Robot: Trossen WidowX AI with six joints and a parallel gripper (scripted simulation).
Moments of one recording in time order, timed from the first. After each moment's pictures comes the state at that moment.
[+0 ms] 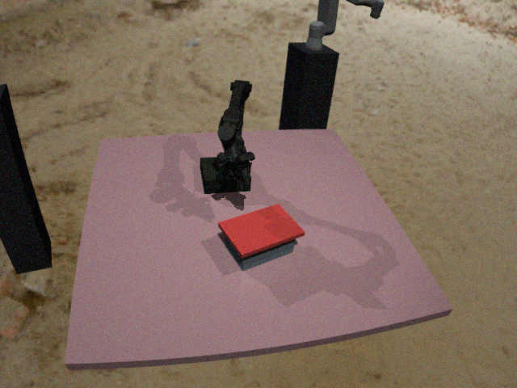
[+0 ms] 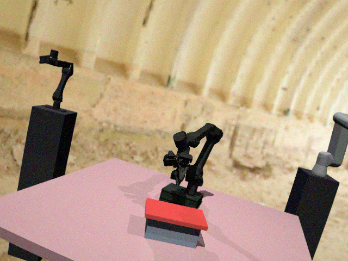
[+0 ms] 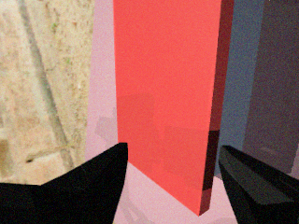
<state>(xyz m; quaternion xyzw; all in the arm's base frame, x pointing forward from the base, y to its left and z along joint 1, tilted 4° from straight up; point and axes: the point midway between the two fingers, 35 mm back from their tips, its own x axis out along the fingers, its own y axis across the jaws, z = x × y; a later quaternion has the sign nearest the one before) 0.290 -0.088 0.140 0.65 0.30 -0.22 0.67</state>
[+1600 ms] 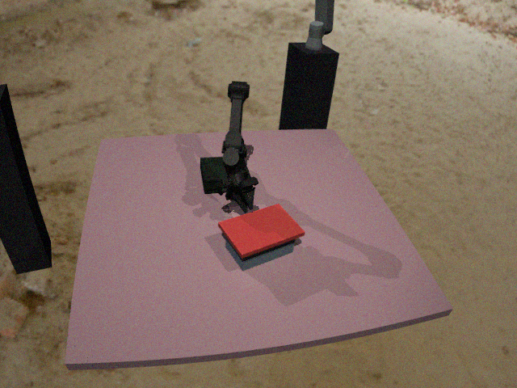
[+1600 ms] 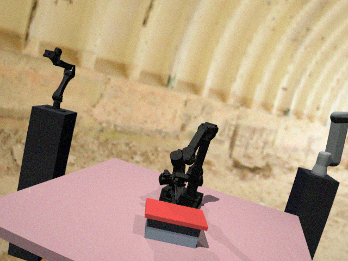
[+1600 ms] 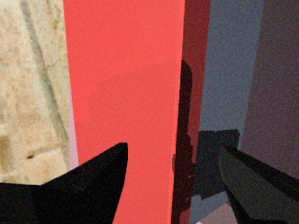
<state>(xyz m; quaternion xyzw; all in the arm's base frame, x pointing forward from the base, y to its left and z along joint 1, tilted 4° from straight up) 0.323 -0.082 0.056 0.65 0.30 -0.21 0.67</state>
